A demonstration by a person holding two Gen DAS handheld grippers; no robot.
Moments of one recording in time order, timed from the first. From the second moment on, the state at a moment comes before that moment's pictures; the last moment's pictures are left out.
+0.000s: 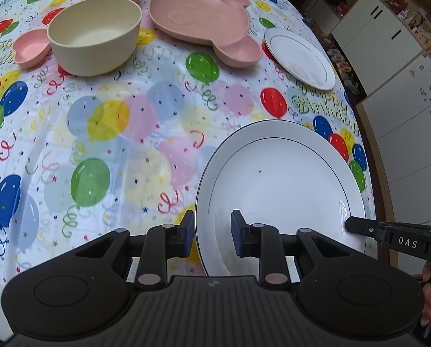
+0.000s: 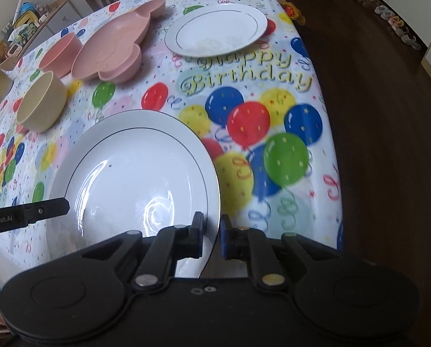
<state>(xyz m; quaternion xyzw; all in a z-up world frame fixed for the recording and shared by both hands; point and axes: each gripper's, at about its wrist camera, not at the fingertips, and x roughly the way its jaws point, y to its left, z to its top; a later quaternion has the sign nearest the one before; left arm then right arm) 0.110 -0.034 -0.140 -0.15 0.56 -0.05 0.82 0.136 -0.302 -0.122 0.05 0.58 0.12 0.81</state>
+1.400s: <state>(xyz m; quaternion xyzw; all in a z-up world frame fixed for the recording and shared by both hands) 0.102 -0.041 -0.063 -0.08 0.45 -0.08 0.88 0.117 -0.271 -0.043 -0.02 0.48 0.11 0.87</state>
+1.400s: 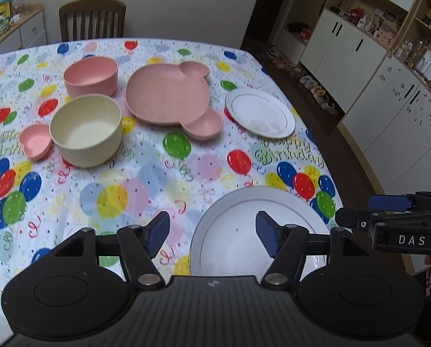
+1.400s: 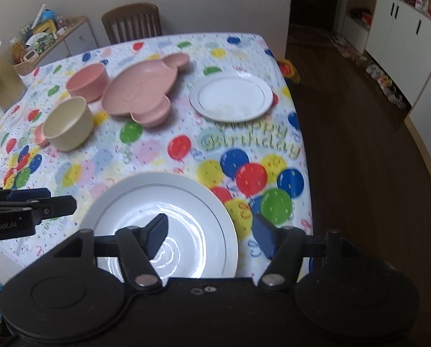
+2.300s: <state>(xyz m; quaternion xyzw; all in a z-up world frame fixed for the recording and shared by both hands) 0.238 -0.074 -0.059 -0.07 0.44 -0.04 0.90 0.240 -0.300 -0.033 -0.05 0.42 0.13 0.90</state>
